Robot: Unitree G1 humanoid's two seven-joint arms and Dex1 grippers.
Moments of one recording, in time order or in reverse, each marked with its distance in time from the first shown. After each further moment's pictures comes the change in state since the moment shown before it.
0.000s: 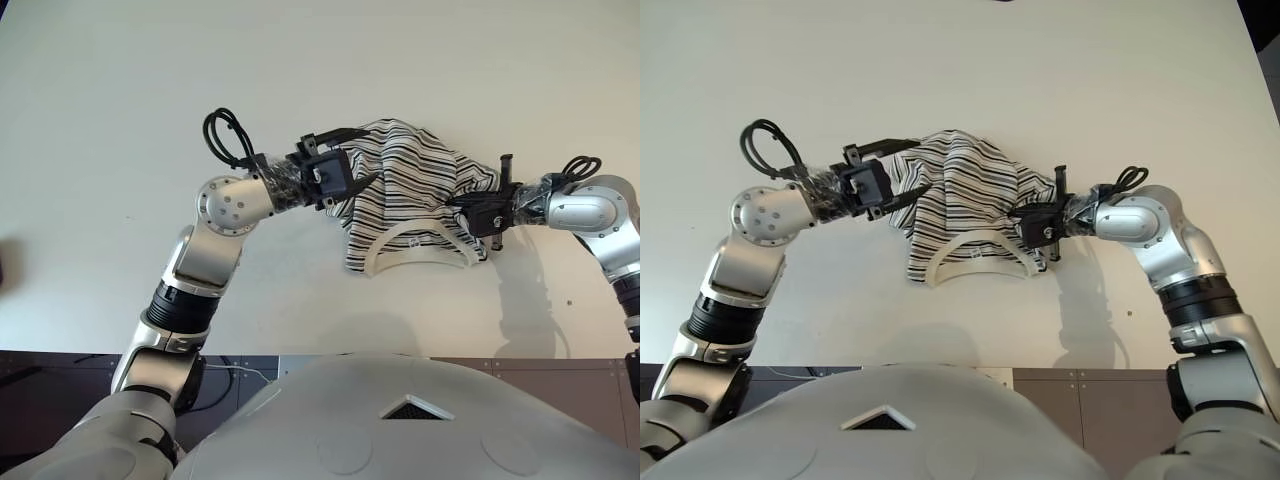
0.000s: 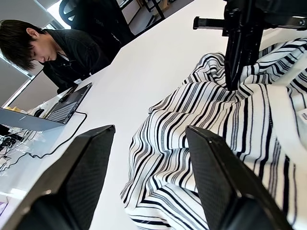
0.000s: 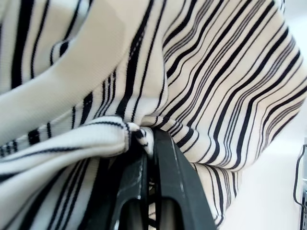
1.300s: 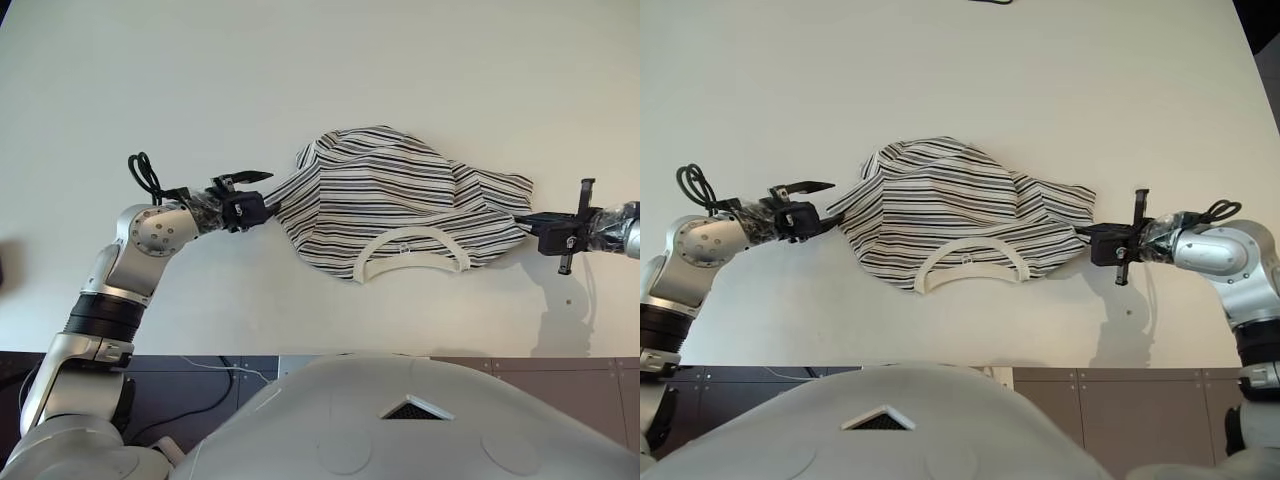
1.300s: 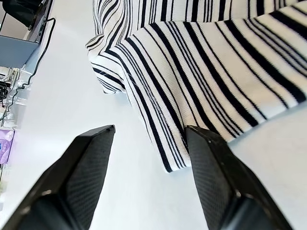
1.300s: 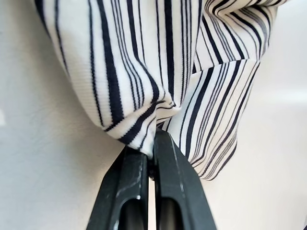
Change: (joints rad) left arm 0.112 0.302 0.035 0.410 0.108 -0.390 0.076; right arm 0.226 -0.248 -0.194 0.098 0.062 -0.107 -0.048
